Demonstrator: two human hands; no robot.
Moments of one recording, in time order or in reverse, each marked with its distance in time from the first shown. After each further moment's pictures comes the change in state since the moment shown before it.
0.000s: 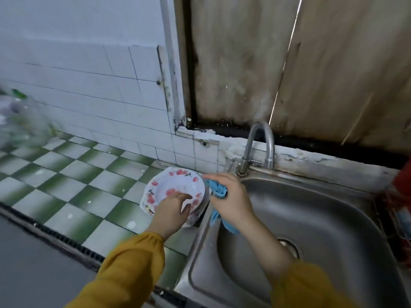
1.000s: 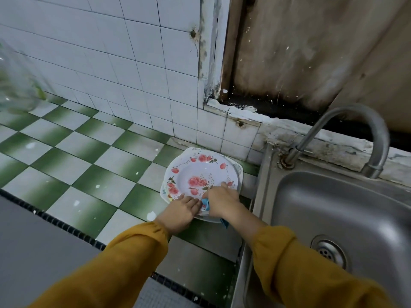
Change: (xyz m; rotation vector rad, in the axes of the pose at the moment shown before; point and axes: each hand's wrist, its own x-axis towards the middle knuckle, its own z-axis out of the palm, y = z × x) left_hand 0.052 -0.178 0.064 0.450 -0.007 0.636; right_hand 0.090 0.039 0.174 -0.975 -0.769 0.185
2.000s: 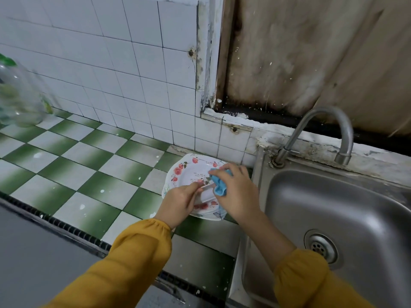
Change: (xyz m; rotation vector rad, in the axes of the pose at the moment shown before) left_hand -0.002 0.024 -0.093 -0.528 0.412 -0.245; right_hand -0.088 0.004 -0.023 0.299 0.715 -0.026
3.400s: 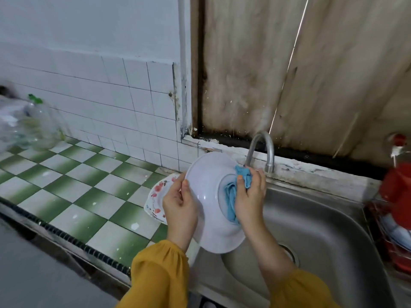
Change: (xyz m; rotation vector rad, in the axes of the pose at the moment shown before) left_hand 0.026 0.222 -0.007 -0.650 0.725 -0.540; right_hand -0.065 0.066 -0.086 0.781 0.494 0.303
